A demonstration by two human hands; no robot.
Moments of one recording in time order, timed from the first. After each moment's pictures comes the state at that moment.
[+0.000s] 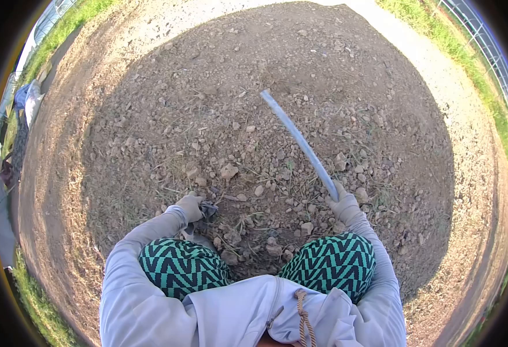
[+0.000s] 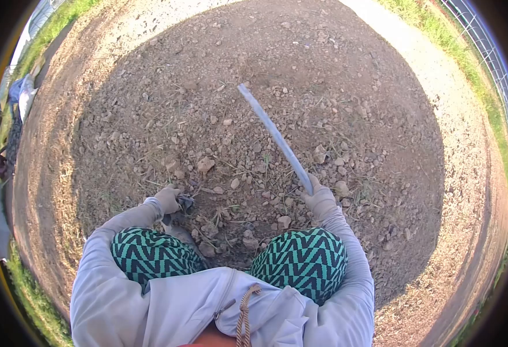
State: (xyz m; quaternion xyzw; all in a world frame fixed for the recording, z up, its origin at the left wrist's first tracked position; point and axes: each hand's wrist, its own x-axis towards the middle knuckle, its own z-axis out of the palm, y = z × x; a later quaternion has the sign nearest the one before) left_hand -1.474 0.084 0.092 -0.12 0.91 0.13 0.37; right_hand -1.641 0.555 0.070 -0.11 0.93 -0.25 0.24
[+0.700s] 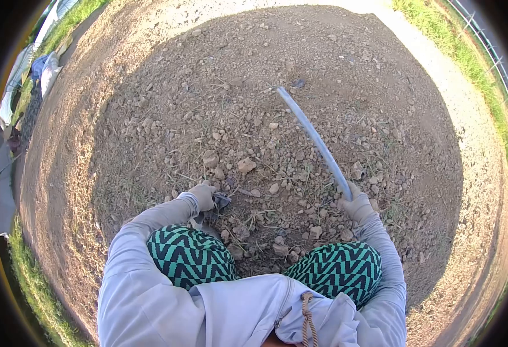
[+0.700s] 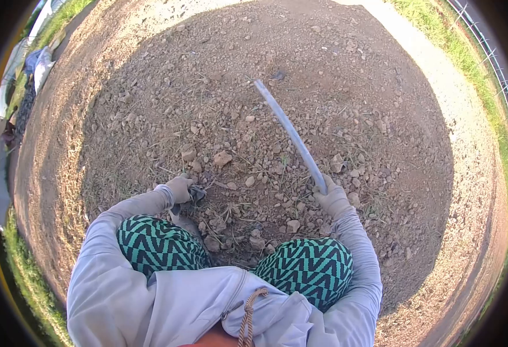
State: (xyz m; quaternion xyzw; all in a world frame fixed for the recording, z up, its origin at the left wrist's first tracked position) left_hand -1.475 0.080 0.089 -0.11 0.91 0.11 0.39; right_hand -1.662 0.538 0.094 -0.18 0.90 -0.31 0.24
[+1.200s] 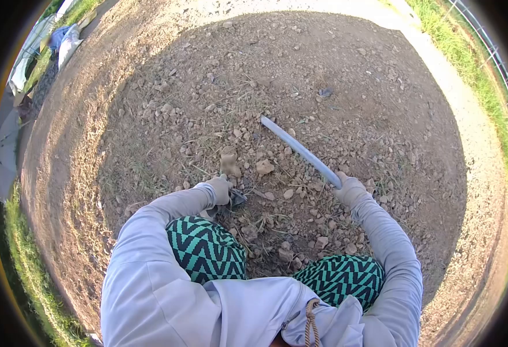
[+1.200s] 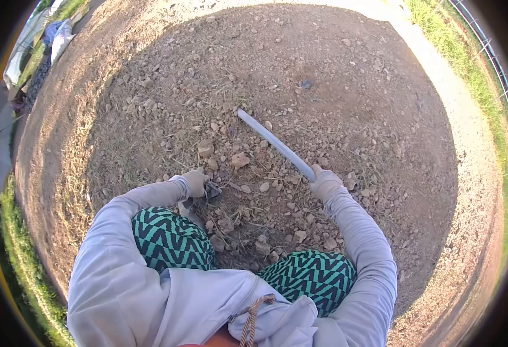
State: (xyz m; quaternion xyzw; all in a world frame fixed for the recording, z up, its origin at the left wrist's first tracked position) left_hand -1.484 0.077 0.083 -0.10 0.90 0.10 0.42; right_hand -1.708 0.421 0.116 -0.27 0.91 -0.01 0.31
